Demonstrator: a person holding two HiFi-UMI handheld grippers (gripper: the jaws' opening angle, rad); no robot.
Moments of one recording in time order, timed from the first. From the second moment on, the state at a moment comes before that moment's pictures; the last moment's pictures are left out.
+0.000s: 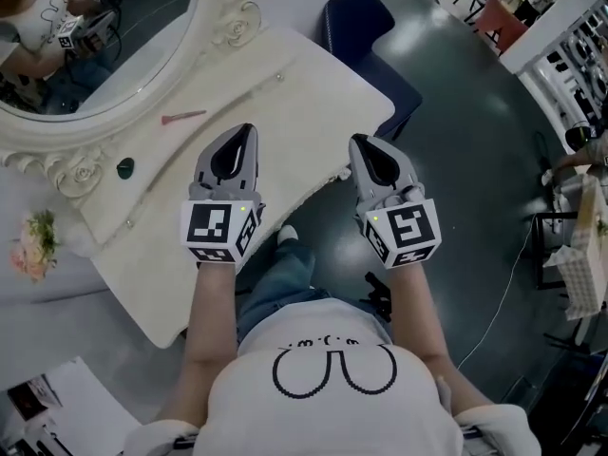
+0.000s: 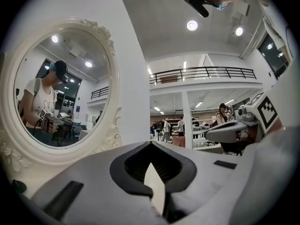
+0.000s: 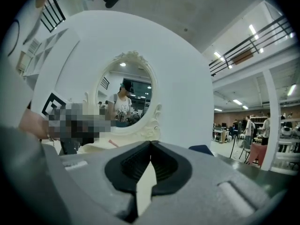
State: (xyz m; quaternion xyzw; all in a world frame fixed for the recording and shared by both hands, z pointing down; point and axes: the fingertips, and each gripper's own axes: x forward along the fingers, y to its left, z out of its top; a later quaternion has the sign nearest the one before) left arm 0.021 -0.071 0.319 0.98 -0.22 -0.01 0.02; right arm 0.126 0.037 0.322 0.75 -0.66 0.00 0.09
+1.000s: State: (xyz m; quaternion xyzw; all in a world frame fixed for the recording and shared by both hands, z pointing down) left arm 0.060 -0.219 0.381 0.95 -0.31 0.03 0.09; right arm 0.185 -0.175 0.426 0.67 -0.71 0.17 0.13
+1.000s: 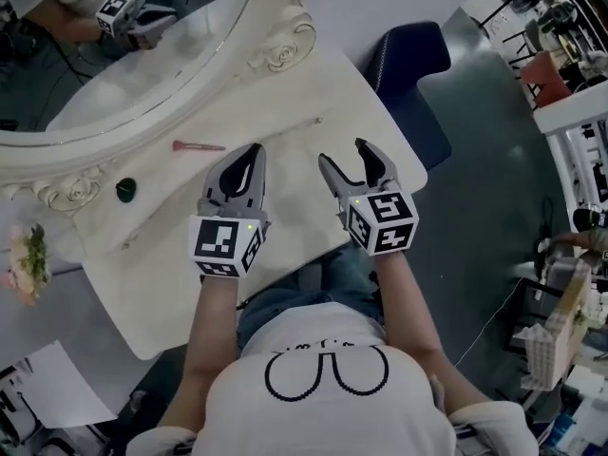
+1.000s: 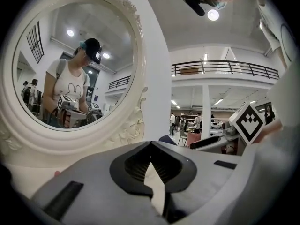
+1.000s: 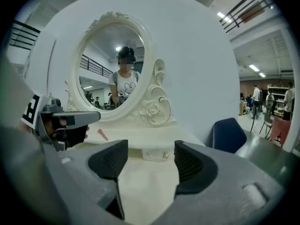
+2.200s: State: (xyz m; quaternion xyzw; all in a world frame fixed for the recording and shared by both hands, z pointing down) left arm 0.074 -0.220 0.402 0.85 -0.51 0.08 0.09; right arm 0.219 -0.279 0.567 0.55 -0.76 0.22 0.28
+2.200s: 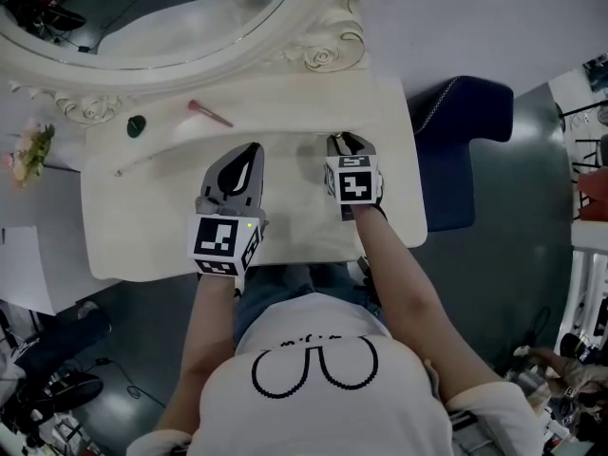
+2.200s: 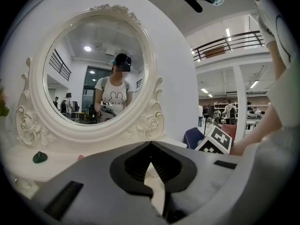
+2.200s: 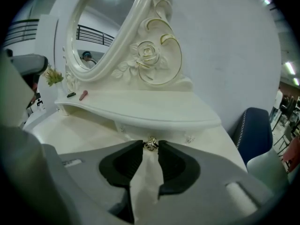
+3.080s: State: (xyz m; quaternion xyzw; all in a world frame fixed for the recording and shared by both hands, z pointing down) left arm 0.091 -0.220 0.408 0.87 -0.48 0.07 0.10; right arm 0.221 -0.212 0.568 0.52 -0.75 0.27 0.32
